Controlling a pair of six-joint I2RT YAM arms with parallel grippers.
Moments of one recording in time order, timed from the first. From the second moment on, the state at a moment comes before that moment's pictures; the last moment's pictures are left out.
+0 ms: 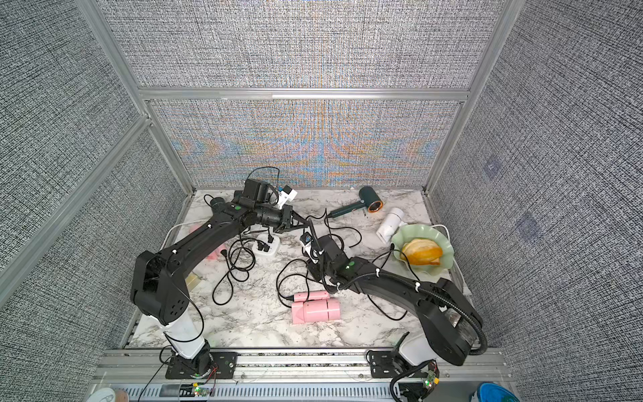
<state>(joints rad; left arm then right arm) -0.49 1.77 1.49 -0.45 0.92 -0.61 0.81 1.43 0.86 -0.15 0.12 0.00</state>
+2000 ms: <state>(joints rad) -0.64 1.29 0.87 0.05 0.58 -0.32 0.55 1.30 0.98 0.03 -0.43 0.83</state>
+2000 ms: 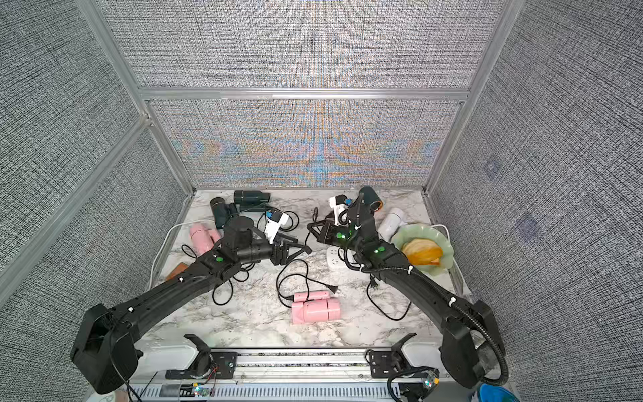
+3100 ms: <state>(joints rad) -0.69 1.48 1.05 0.05 0.64 -0.31 0.53 1.27 0.98 -0.05 -0.47 0.85</state>
